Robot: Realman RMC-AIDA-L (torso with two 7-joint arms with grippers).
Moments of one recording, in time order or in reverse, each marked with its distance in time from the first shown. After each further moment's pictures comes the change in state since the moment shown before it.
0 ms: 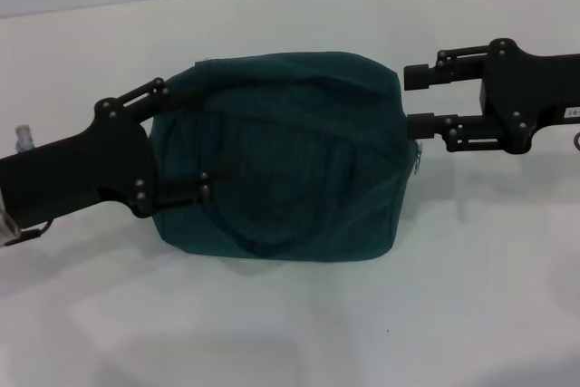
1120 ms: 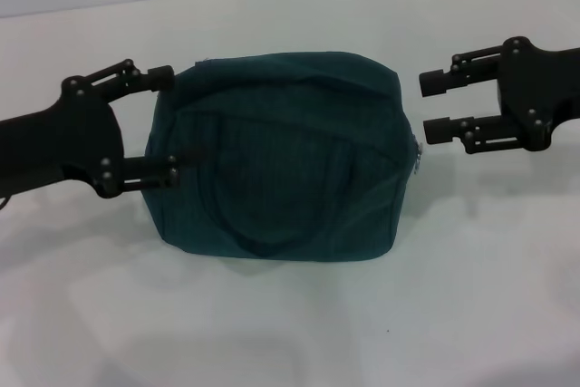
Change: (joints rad) left arm 0.016 0.029 -0.010 0.184 0.065 -0.008 -0.146; right arm -0.009 0.002 0.090 -0.166 -0.169 -0.029 0.161
